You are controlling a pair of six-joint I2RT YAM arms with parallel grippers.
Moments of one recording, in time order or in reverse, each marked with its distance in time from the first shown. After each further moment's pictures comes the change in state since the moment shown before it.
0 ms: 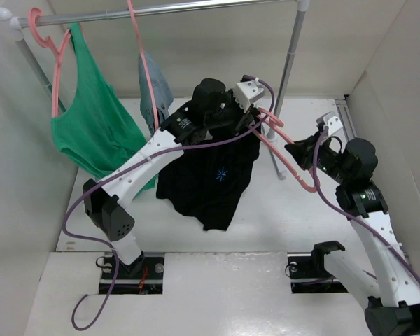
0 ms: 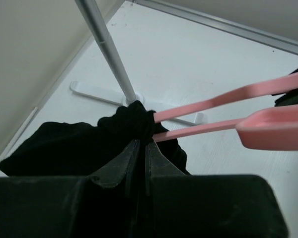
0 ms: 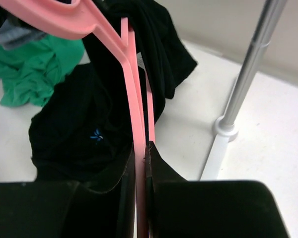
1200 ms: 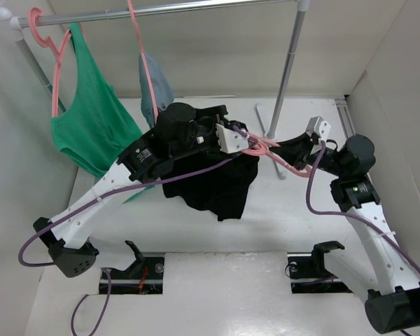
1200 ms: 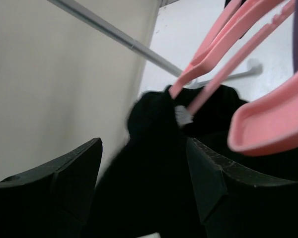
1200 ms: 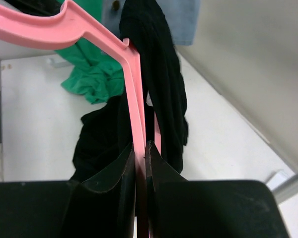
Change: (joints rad) left arm -0.116 -0.389 -0.211 -0.122 -0.126 0.609; right arm 0.005 0.050 -0.037 0.328 -0.419 -0.114
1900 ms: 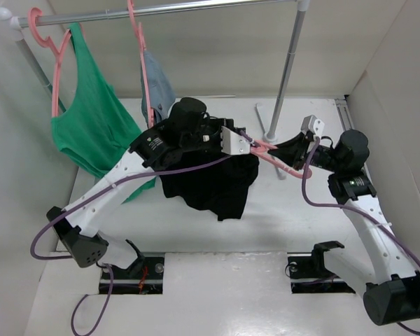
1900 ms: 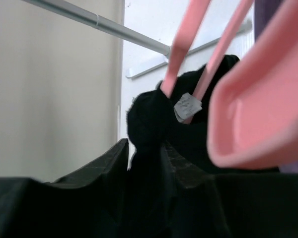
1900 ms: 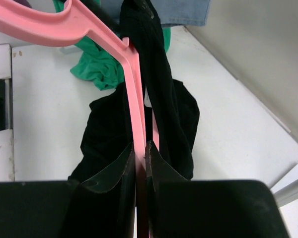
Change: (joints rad) left arm 0.052 0.087 0.026 -0.133 0.055 0.180; right arm -0.014 0.069 0.000 -0.027 -0.093 -0.026
